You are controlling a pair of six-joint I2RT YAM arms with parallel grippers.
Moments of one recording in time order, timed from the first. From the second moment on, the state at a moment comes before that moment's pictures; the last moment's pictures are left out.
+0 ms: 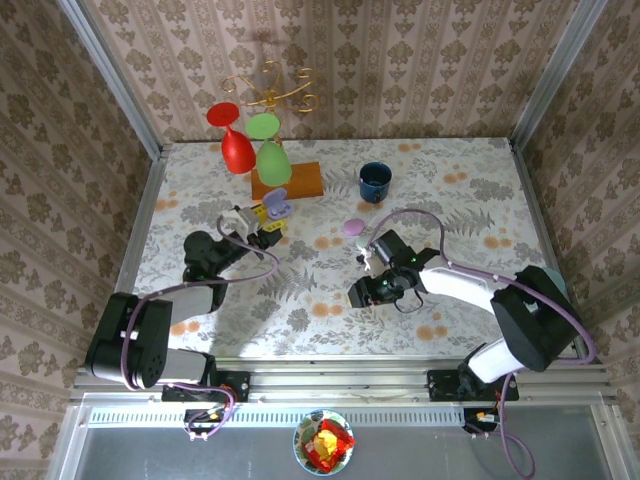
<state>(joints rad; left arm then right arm) -0.27 1.36 0.38 1.17 0.73 -0.01 0.57 1.56 0.80 -0.42 -0.45 0.38</state>
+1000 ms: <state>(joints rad) -0.27 1.37 0.38 1.17 0.75 -0.01 0.54 1.63 0.76 -0.30 -0.52 0.37</state>
